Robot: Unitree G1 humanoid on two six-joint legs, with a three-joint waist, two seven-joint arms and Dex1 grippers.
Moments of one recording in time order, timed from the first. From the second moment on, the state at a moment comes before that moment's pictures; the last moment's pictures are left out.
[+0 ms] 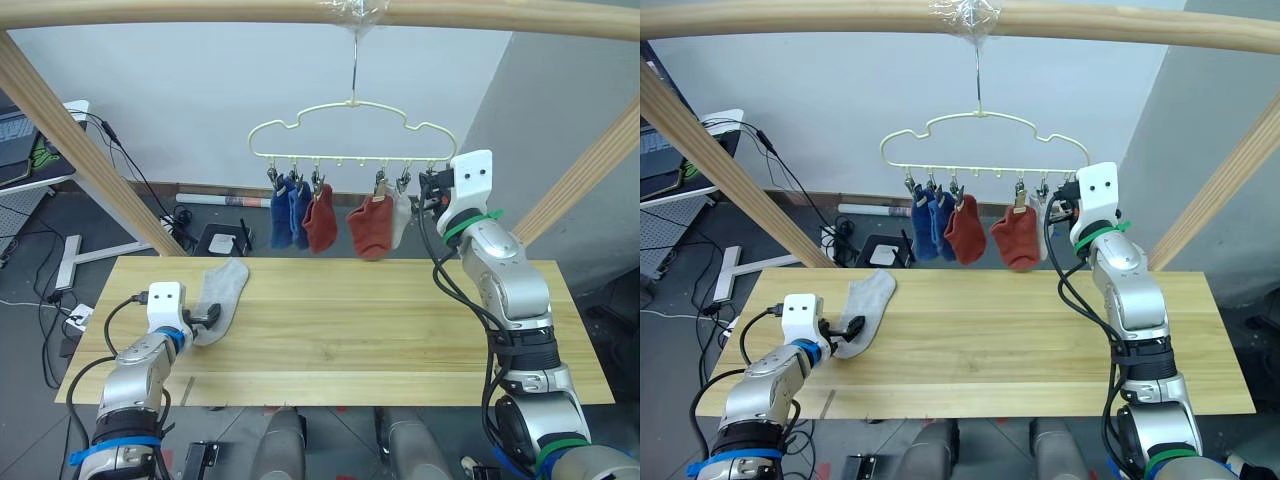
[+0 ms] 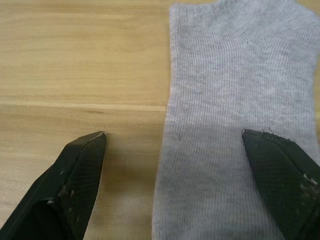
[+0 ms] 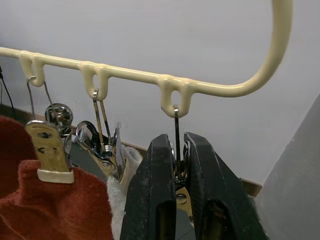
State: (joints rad) left arm -0.22 0.47 0.25 0.43 -0.24 0.38 -0.33; right arm -0.63 -0.25 -0.03 -0.04 0.14 0.49 0.17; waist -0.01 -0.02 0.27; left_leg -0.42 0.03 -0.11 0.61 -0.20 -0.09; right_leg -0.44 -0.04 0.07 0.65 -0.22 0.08
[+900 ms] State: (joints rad) left arm -0.06 0.39 0.06 0.06 -0.22 0.48 -0.46; right arm -0.59 -0.30 -0.10 -0.10 0.16 0.55 0.20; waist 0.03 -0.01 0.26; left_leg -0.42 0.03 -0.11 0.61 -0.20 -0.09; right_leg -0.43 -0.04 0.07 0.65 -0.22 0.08
